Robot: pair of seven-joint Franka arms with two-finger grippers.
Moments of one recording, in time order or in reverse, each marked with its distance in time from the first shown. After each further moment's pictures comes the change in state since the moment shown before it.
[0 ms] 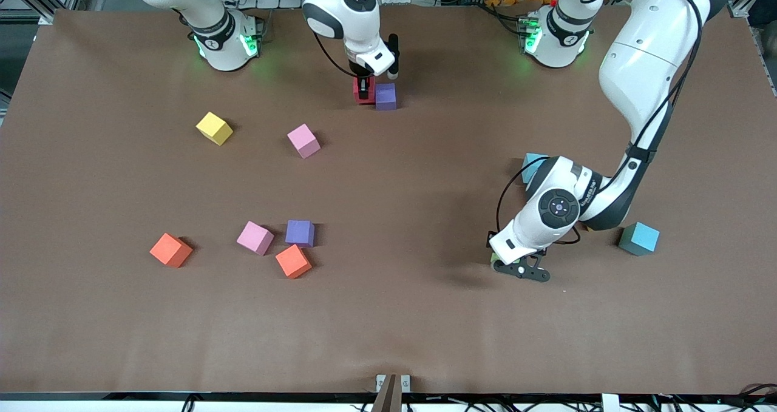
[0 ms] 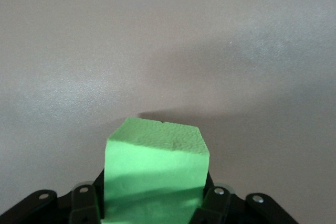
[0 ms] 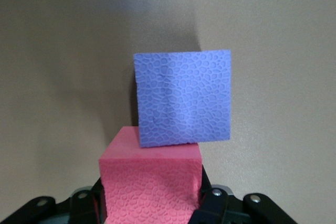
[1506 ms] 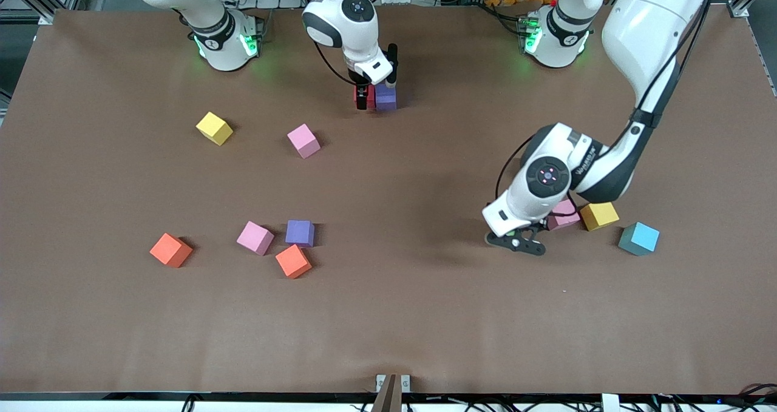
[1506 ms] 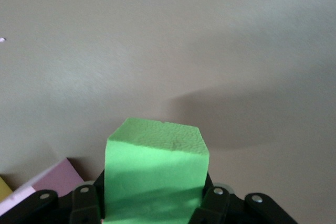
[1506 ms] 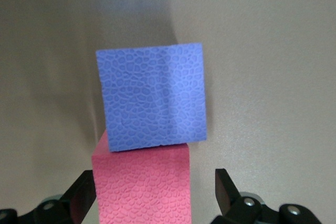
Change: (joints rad) left arm -0.002 -0.205 -0.067 -0.165 0.000 -0.151 -0.012; right arm 0.001 0.013 -0.029 0.011 0.000 0.008 0.009
